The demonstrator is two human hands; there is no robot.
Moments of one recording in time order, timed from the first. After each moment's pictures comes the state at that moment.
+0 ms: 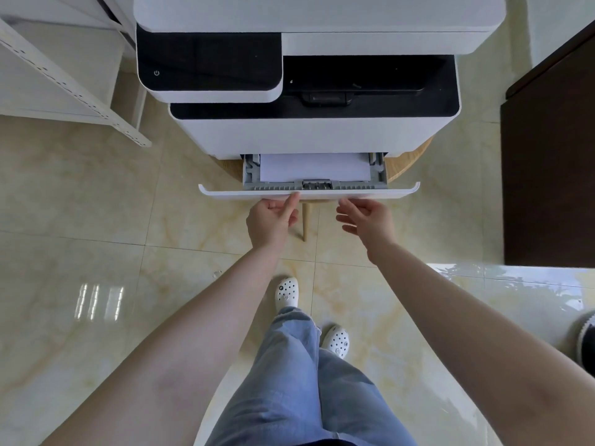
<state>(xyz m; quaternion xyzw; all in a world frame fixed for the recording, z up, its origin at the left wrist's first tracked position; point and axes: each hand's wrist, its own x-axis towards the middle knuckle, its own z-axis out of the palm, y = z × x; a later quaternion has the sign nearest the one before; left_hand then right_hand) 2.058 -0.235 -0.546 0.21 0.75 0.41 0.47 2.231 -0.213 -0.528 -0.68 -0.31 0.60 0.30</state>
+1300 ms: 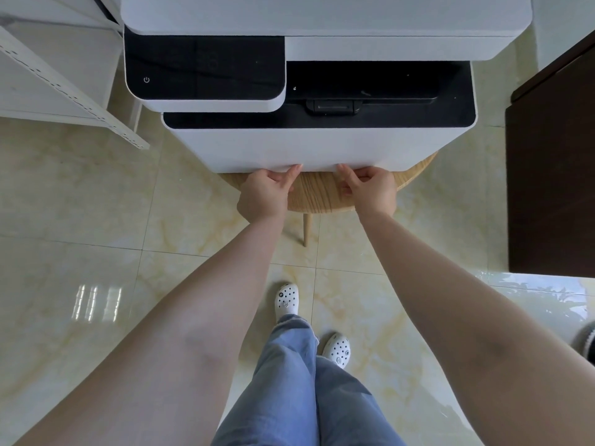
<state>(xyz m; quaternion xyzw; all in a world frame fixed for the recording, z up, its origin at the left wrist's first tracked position) 2.046 -0.165 -0.536 0.35 0.85 0.26 0.29 2.203 -0.142 -0.525 -0.77 -0.43 0.40 0.23</state>
